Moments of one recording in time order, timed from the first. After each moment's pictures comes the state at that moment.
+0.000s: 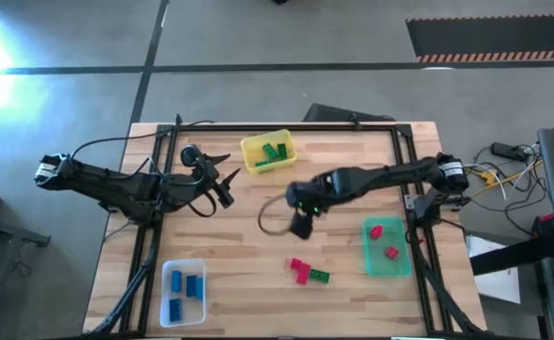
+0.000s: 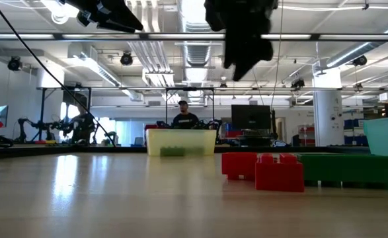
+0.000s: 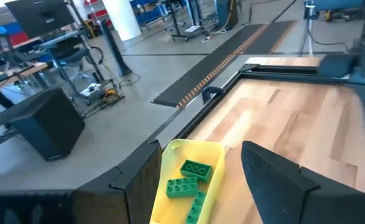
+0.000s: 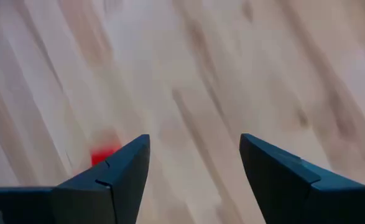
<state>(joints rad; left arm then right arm) -0.18 0.97 0.78 -0.11 -0.89 -0.02 0.08 1.76 1.53 -0.92 0.02 0.54</state>
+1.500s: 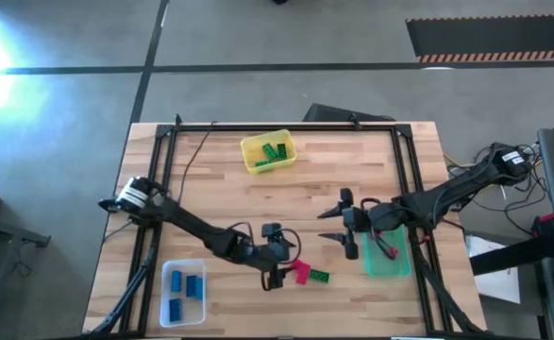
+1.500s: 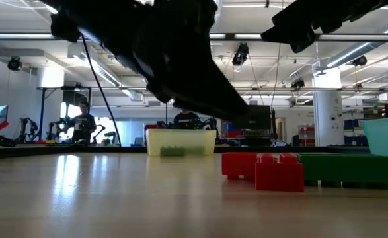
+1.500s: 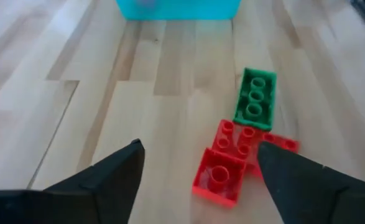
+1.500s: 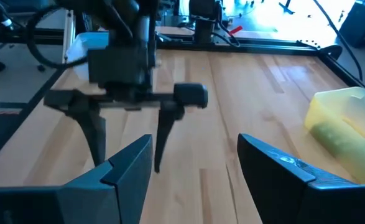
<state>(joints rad) -0.39 1.91 1.08 0.22 -0.37 -0.26 0.36 1.13 0.59 0.17 0.31 0.09</state>
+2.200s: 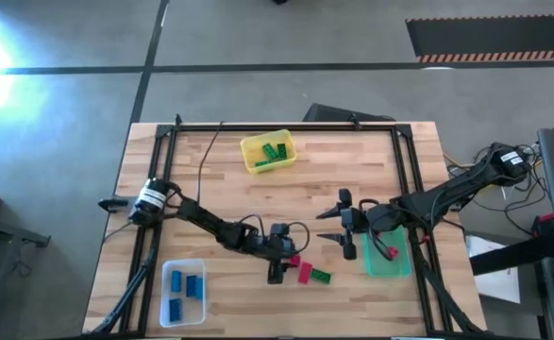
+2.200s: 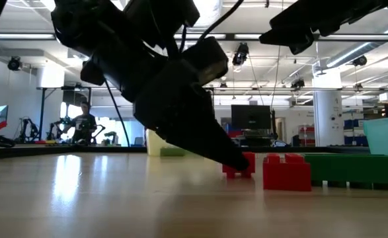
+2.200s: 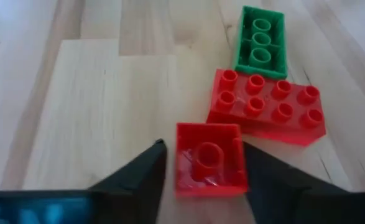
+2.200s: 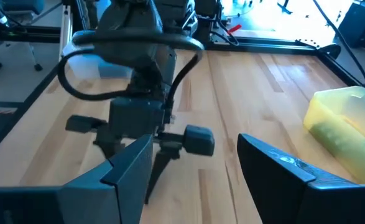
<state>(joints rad) -0.29 2.04 1.07 0.35 -0.09 -0.17 0.36 1.16 0.59 0.20 0.32 0.09</state>
